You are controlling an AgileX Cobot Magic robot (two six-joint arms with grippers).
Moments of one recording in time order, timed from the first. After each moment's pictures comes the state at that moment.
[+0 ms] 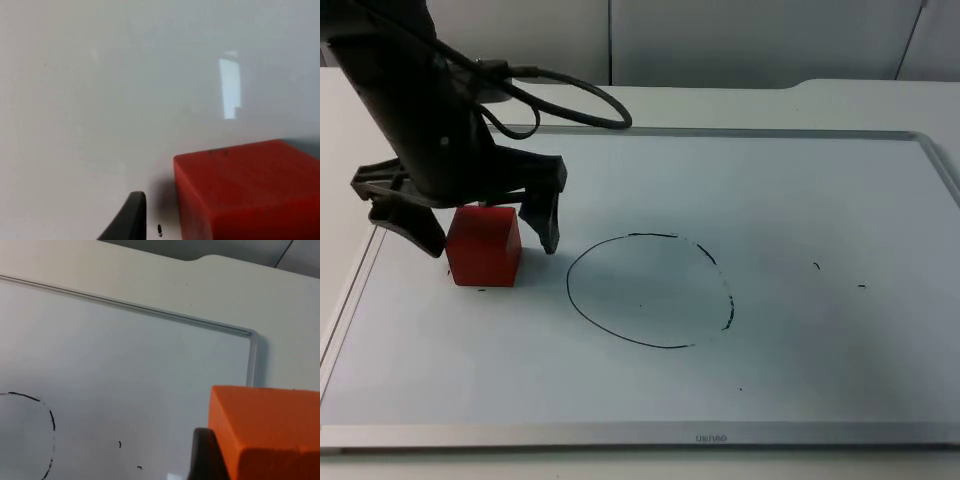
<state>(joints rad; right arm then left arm) 0.27 1.37 -1.40 -0.15 0.97 0.04 -0.31 2.09 -1.32 -0.24 0.70 -0.03</state>
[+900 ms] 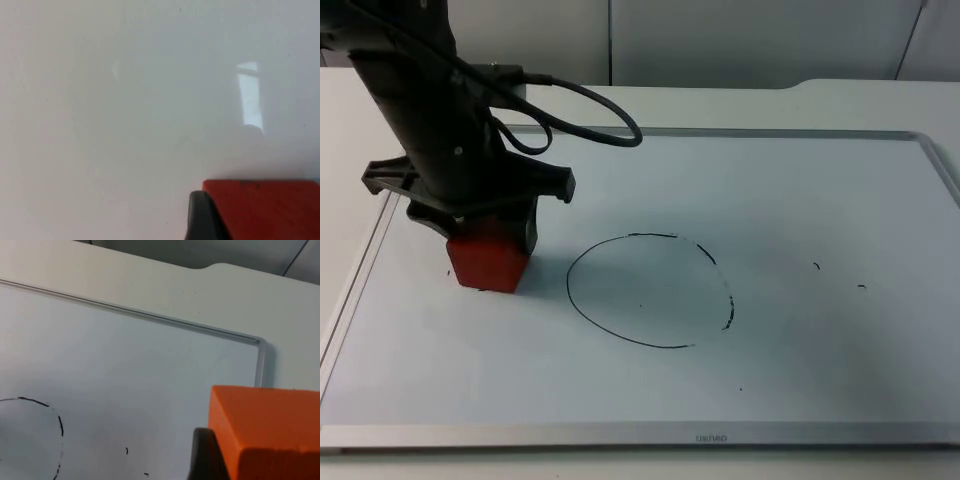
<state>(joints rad) 0.27 1.37 -1.40 -0.13 0.95 0.02 -0.35 2.10 -1.32 -0.14 0.64 -0.09</state>
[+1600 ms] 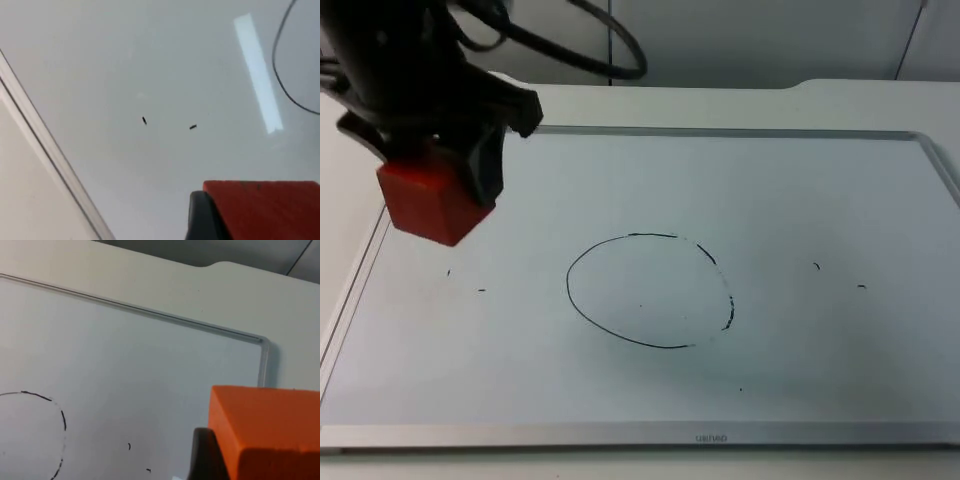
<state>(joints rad) 0.27 1.37 -1.40 -0.10 0.96 -0.01 -0.39 1.78 -1.32 -0.09 1.00 0.06</state>
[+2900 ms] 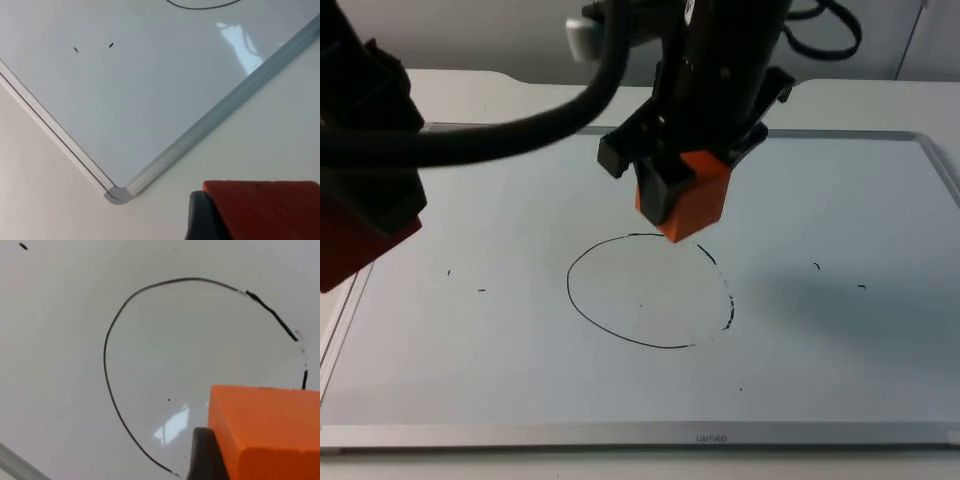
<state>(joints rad) 0.65 2.16 -1.74 0.00 1.07 -0.07 -0.62 1.29 -1.09 -0.03 1.16 0.07</state>
